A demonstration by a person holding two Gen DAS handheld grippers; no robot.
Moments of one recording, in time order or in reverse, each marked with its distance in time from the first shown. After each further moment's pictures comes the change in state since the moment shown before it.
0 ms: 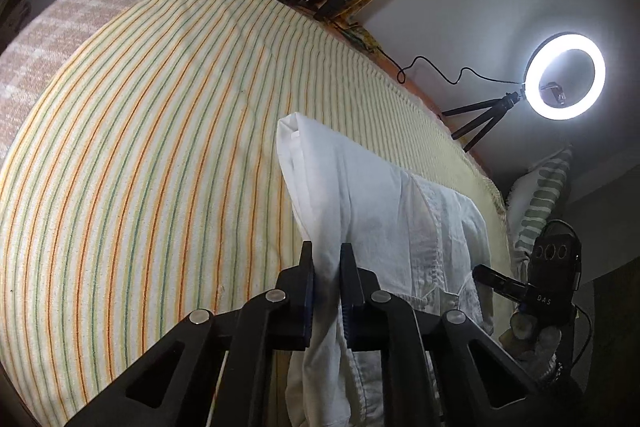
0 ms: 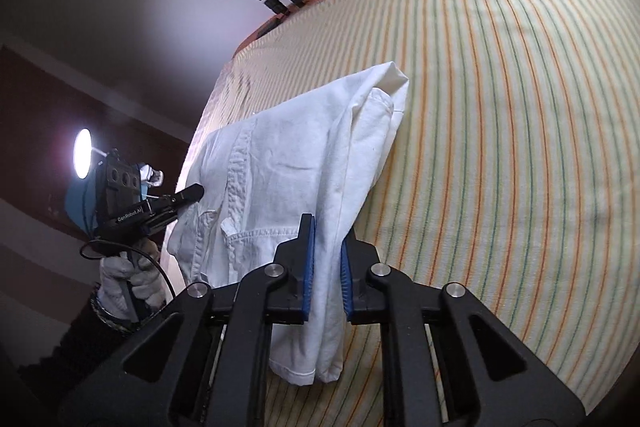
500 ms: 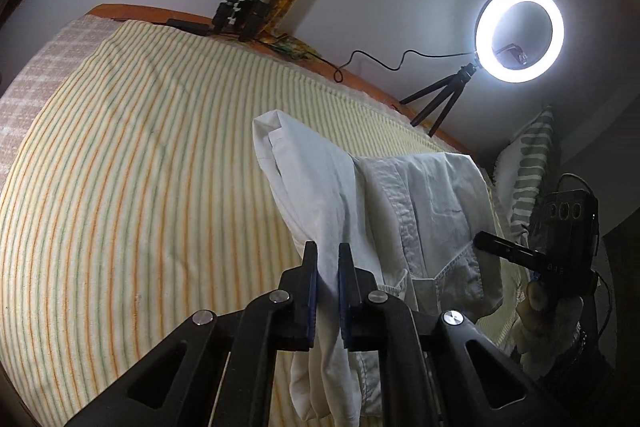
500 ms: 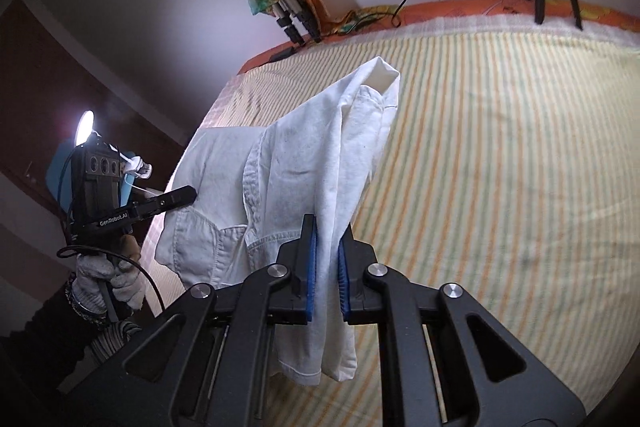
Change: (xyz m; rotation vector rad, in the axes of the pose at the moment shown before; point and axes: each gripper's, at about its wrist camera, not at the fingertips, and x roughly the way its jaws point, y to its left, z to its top) left arm 0.004 -0.073 -0.004 0.175 -0.028 -0.019; right arm -0.050 0.021 0.014 -0.133 -0.081 -0.107
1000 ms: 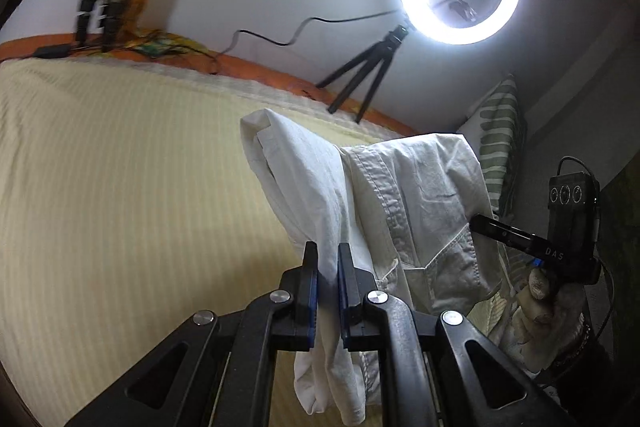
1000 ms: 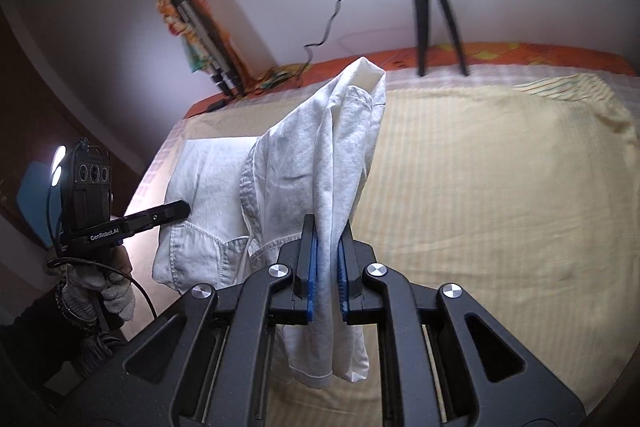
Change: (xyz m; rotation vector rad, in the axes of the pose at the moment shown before) left arm 0.100 -0.122 0.032 0.112 0.041 -0.137; right arm -0.100 -0.085 0.017 0.021 -0.110 -0.188
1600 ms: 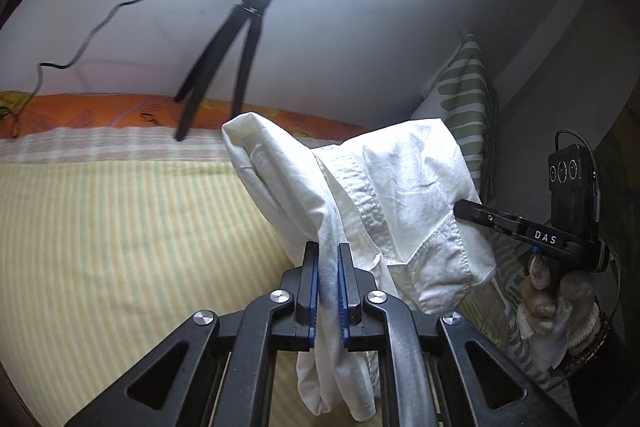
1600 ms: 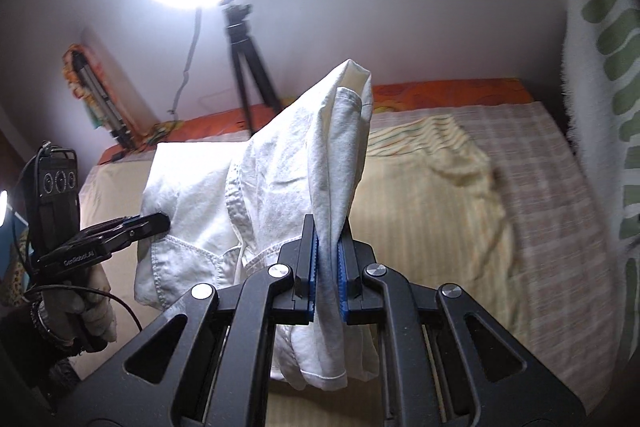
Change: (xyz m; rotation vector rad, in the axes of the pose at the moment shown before) left arm 0.169 -0.130 0.054 0.157 0.013 -0.106; right arm -0.057 -0.163 0.056 0.057 -0.072 -0.255
